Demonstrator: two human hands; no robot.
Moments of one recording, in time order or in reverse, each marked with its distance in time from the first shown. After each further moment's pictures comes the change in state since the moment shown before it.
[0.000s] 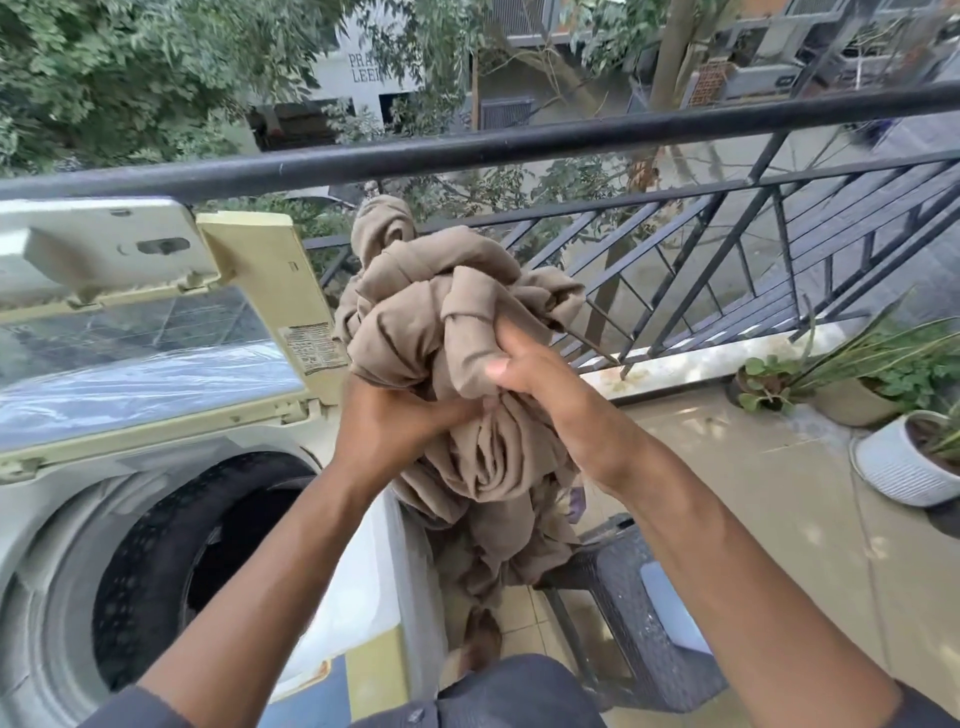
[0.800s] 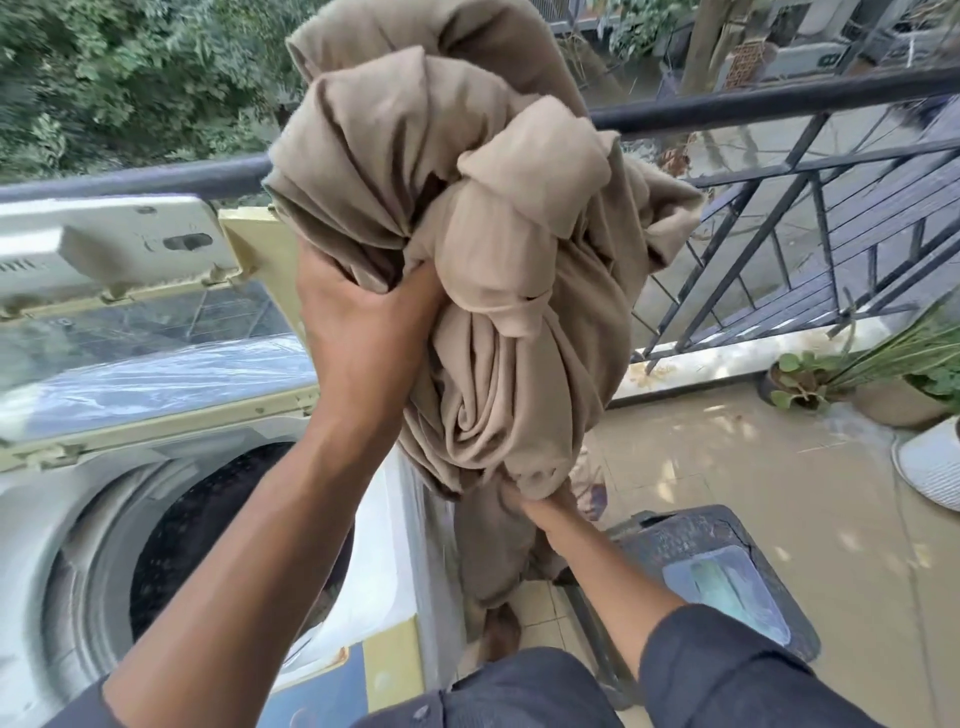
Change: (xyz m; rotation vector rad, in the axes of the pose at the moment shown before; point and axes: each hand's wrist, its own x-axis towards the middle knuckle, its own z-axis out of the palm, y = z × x) left_hand 0.015 0.089 -0.009 -0.213 0.429 0.112; right_hand 0.022 0.265 0.036 -0.316 0.329 0.857
